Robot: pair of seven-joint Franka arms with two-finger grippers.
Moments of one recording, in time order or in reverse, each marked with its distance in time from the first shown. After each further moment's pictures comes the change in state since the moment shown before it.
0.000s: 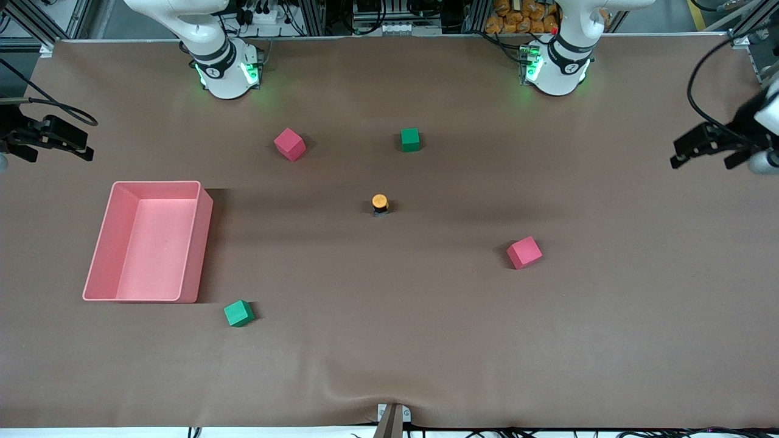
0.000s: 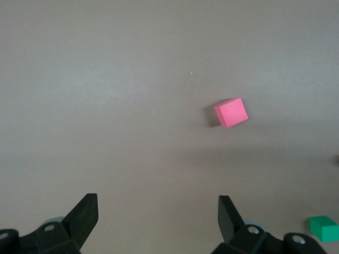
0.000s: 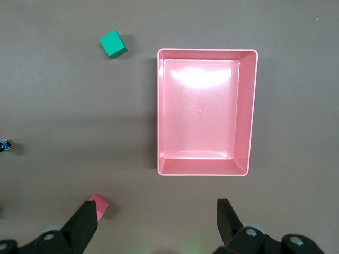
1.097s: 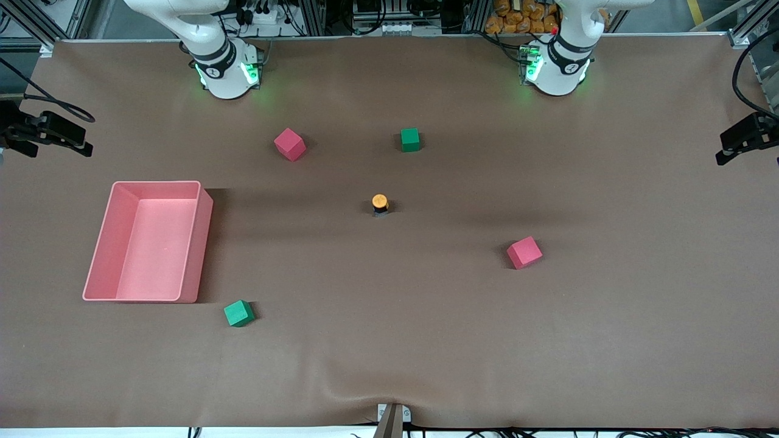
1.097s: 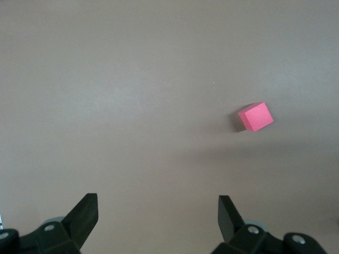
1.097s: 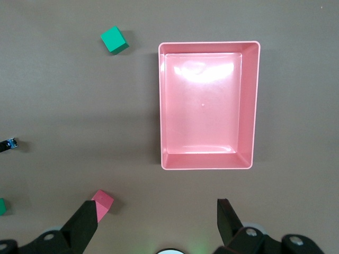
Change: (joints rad) left arm 0.049 0.080 0.041 0.168 0.037 -0.053 0.169; right arm -0.001 -0.004 -0.011 0.004 0.020 -0.023 0.015
